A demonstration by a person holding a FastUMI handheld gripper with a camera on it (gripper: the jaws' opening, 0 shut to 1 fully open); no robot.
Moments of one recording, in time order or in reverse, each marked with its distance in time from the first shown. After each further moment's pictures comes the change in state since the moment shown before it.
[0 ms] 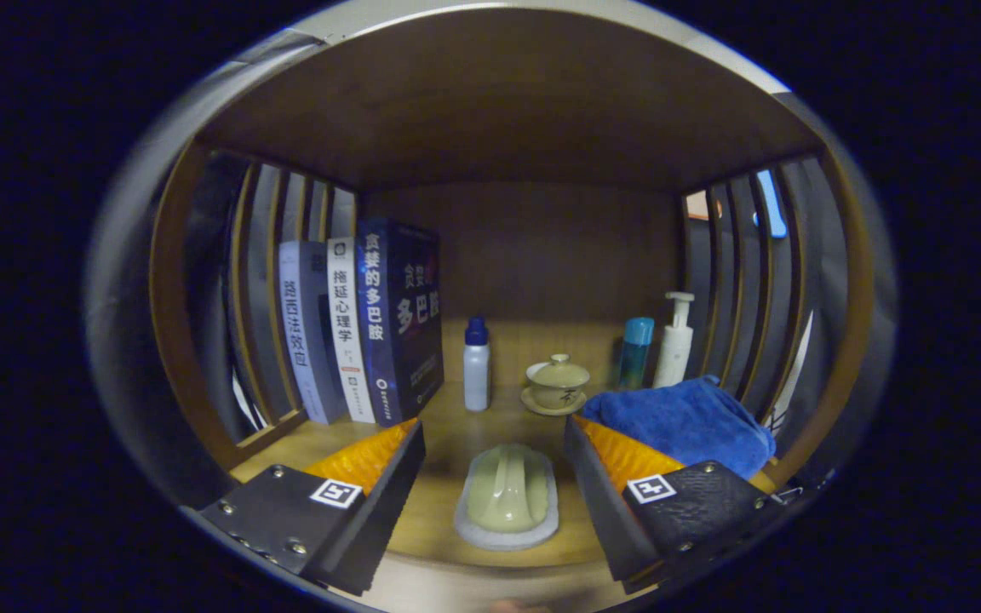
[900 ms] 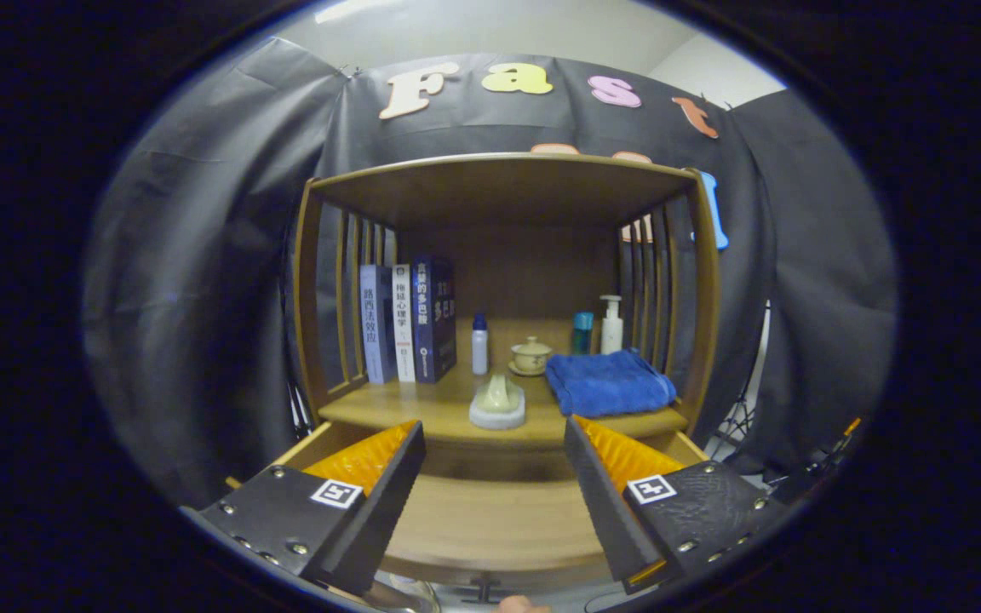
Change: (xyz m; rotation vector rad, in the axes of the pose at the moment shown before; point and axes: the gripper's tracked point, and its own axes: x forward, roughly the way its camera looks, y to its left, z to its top) arm -0.223 -0.025 -0.053 0.001 -0.061 -0.034
